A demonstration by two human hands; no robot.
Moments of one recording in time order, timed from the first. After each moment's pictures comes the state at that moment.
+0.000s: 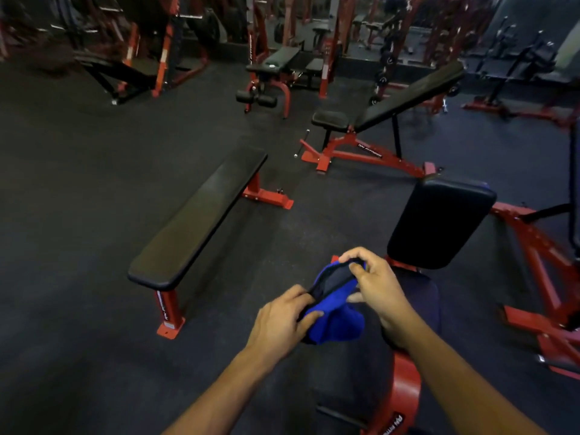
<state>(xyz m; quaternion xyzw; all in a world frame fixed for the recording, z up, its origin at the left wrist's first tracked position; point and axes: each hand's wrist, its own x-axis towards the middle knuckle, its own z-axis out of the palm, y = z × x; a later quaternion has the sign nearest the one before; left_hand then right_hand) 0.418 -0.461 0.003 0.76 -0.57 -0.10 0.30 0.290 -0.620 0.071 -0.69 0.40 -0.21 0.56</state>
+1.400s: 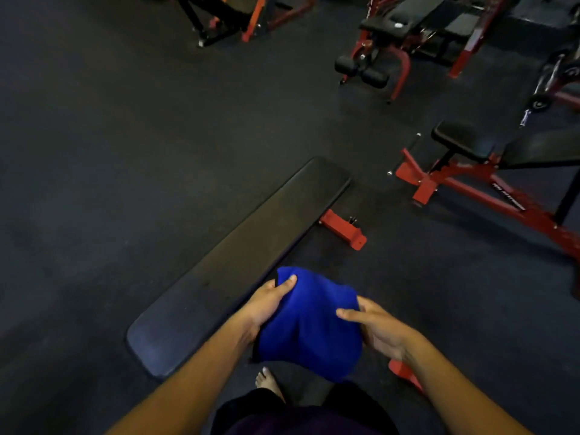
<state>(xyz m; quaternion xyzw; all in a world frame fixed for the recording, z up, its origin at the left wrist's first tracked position) 0.971 -0.815 -0.050 0.62 0.07 -0.48 0.61 0.836 -1.013 -0.039 -0.51 0.30 0.21 0.78</state>
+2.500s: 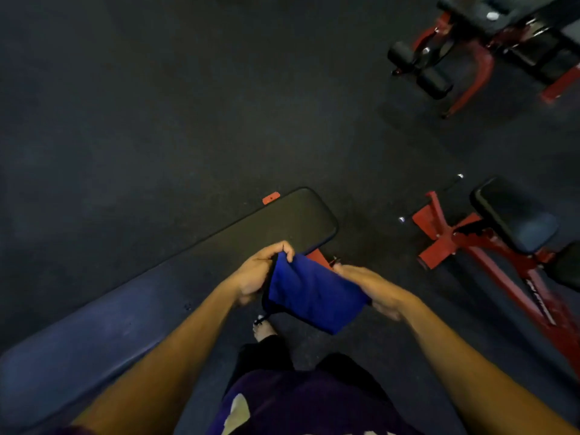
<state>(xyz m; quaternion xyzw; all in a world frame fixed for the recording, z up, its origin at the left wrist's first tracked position) 1.276 -1.193 -0.102 0.63 -0.03 -0.41 0.66 1.210 -1.446 -0.085 -0.64 0.23 0.37 0.64</state>
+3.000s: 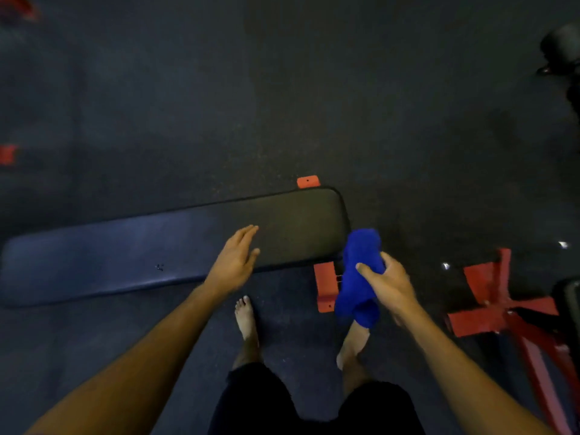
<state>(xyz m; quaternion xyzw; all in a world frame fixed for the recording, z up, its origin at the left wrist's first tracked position) 1.341 -1.272 -0.238 0.92 0.08 -0.19 0.33 1.390 -1.596 -0.188 -0.82 0.18 0.28 0.46</state>
